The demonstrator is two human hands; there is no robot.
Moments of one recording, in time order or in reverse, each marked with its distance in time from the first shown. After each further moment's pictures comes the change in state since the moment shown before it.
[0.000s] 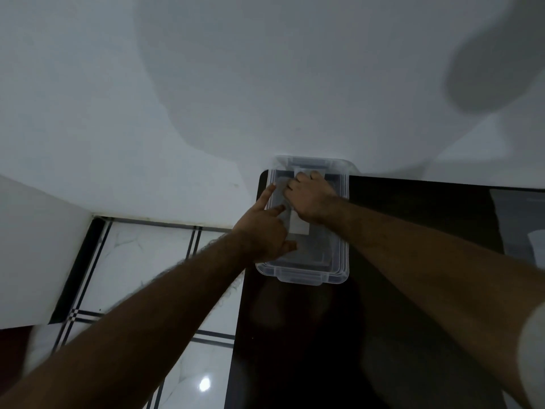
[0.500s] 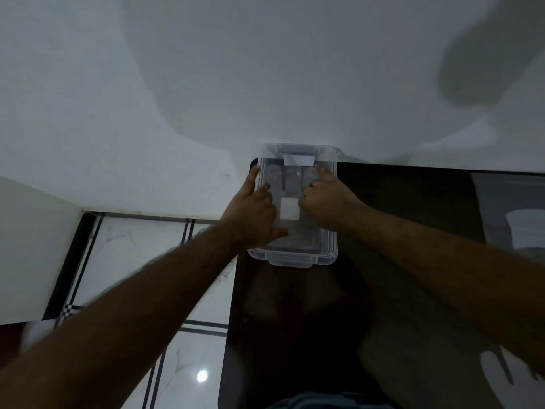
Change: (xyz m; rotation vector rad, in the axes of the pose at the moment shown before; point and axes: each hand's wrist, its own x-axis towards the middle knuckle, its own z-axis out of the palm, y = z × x) left_hand -0.008 0.004 0.003 0.115 0.087 -0.117; right_hand -0.085 0.011 0.009 -0.100 0.088 -0.106
